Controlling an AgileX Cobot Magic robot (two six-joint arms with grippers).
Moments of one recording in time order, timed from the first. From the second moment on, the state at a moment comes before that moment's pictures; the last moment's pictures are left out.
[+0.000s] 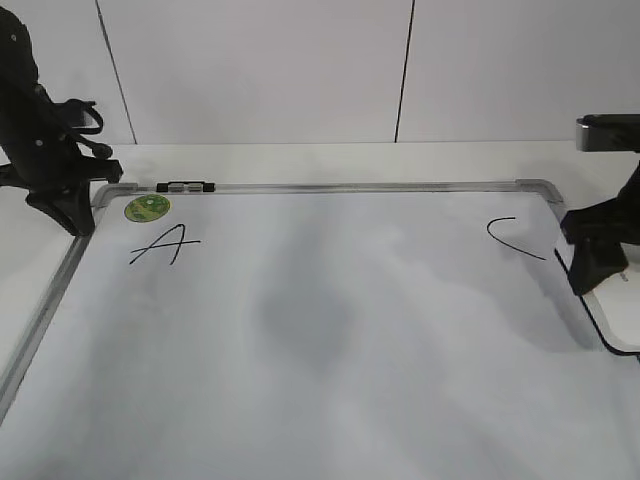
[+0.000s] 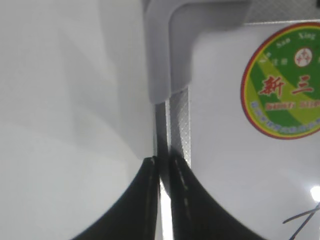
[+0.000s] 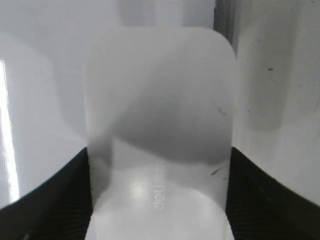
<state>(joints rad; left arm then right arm) -0.06 2.28 -1.84 -0.11 1.16 0.01 0.09 1.63 -1.12 -0.01 1.00 0.05</state>
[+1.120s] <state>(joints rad) -0.06 2.28 -1.84 -0.11 1.16 0.01 0.09 1.79 -1.12 -0.05 0.94 0.07</state>
